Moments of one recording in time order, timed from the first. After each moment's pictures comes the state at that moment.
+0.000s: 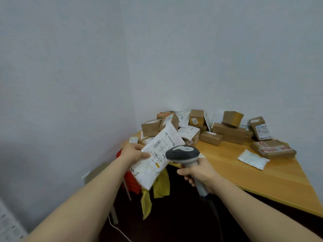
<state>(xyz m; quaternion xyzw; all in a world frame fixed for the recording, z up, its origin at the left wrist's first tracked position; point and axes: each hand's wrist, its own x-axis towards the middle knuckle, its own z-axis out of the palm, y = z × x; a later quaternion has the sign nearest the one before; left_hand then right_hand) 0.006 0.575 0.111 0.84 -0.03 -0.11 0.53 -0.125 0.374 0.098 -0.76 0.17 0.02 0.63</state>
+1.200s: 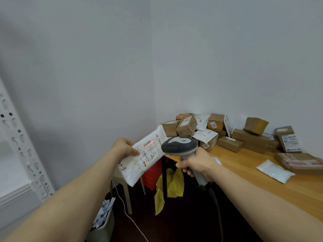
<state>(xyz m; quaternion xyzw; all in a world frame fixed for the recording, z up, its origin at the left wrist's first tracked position) -0.043 0.631 0.142 0.87 0.08 -0.02 0.49 -0.134 0.389 0.141 -0.82 0.04 0.07 0.56</state>
